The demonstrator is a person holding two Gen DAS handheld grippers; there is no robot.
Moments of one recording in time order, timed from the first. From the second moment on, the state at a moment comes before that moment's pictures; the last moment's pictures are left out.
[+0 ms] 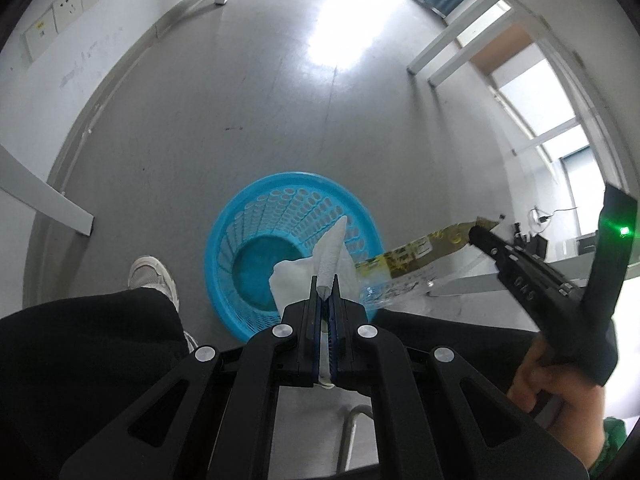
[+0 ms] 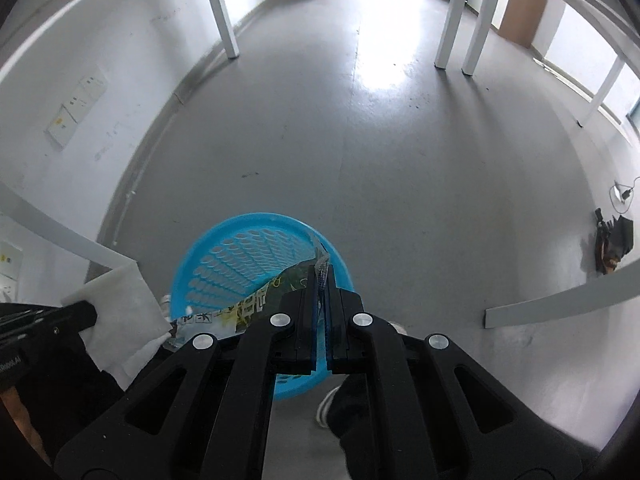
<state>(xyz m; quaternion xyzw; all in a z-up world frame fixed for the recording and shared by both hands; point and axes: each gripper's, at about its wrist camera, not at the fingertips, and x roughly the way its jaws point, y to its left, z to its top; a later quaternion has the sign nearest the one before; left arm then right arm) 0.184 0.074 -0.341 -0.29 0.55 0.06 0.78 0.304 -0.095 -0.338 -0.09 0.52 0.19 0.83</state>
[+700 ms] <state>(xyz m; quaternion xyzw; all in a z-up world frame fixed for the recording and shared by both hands) 0.217 0.070 -0.390 -0.31 0.59 0.08 0.74 0.336 -0.058 -0.389 -0.13 0.55 0.16 0.81</state>
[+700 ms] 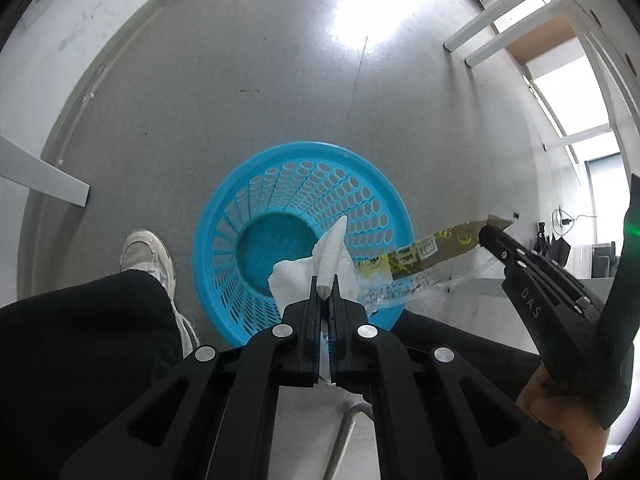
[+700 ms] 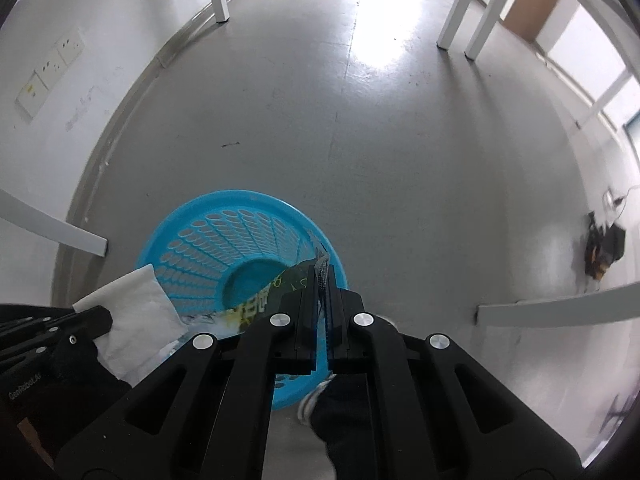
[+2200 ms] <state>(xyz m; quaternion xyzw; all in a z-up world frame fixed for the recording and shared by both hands) 0.082 0.037 -0.170 -0.14 0.43 0.06 0.89 0.157 -0.152 -0.191 -0.04 0.42 0.29 0.86</state>
